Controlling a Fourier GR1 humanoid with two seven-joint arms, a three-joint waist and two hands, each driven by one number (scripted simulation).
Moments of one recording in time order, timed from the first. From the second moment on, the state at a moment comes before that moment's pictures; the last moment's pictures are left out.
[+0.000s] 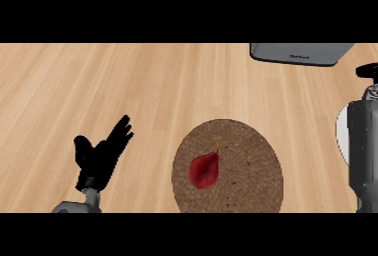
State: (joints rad) left arm -0.03 0.12 -0.15 -1.47 0.12 0.05 0.22; right arm -0.69 -0.23 -0.38 -1.29 1.78 -0.28 1.20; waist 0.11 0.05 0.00
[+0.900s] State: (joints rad) left arm 0.00 0.12 -0.13 -1.46 0.12 0.06 0.21; right arm -0.59 -0.14 -0.75 -1.27 2.16 -0.60 1.19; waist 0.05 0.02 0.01
